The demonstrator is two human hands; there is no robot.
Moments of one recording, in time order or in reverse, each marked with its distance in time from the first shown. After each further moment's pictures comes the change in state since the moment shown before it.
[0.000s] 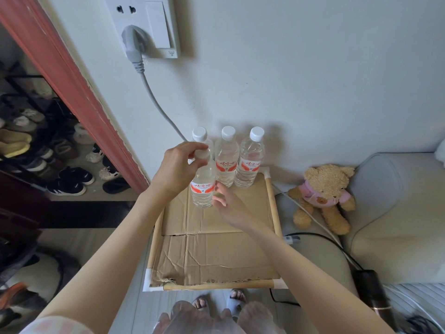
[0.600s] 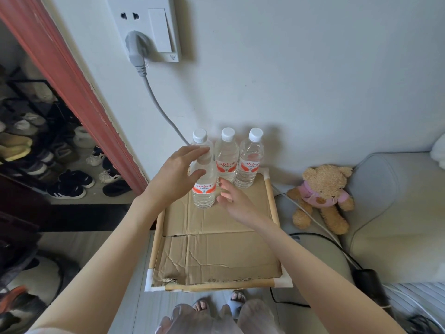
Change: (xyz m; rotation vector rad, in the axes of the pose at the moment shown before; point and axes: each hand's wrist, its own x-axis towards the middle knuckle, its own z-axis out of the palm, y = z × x) left_hand -0.010 -0.011 -0.004 0.146 -0.121 0.097; right_hand -0.005 -0.003 -0.012 -0.064 0.059 0.033
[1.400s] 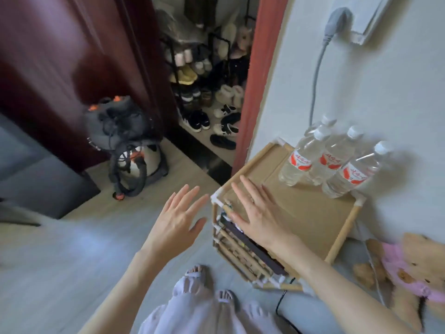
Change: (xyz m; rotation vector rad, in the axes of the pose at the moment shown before) left_hand -0.305 0.033 0.064 0.427 0.266 -0.571; right_hand -0.102 0.004 0.073 -0.925 -0.344 -0.896
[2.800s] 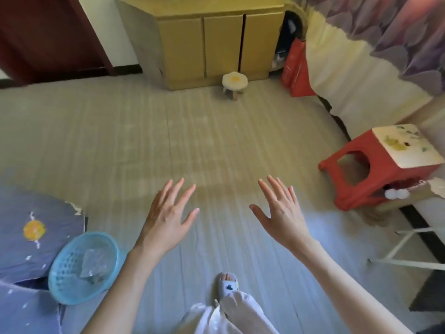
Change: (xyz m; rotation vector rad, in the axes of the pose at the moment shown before) left_hand -0.996 -0.168 -0.133 0.082 0.770 -2.246; right_hand -0.265 -1.047 0.349 0.075 -0.689 -1.785
